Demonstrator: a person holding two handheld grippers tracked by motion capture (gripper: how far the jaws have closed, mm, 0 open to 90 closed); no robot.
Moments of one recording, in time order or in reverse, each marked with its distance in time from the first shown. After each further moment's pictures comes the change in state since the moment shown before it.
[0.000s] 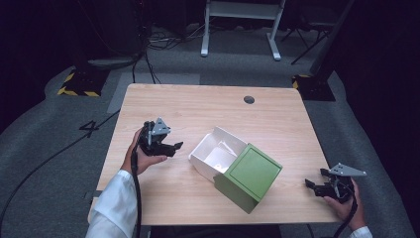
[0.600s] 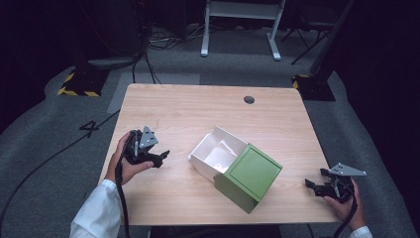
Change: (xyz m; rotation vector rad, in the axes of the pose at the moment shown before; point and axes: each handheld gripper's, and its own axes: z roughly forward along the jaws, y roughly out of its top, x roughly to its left) left arm -0.008 -0.022 -0.040 0.055 0.103 0.089; right arm 0.000 0.000 0.000 0.001 0.000 0.003
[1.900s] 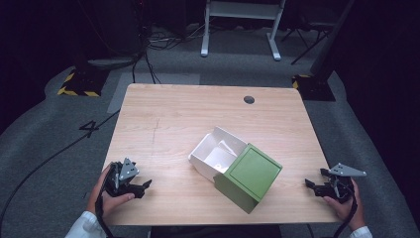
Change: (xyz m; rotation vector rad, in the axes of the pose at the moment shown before) left arm -0.027 -0.100 -0.017 0.084 -0.016 -0.120; right arm 0.001 0.000 0.000 -0.002 -0.005 -0.003
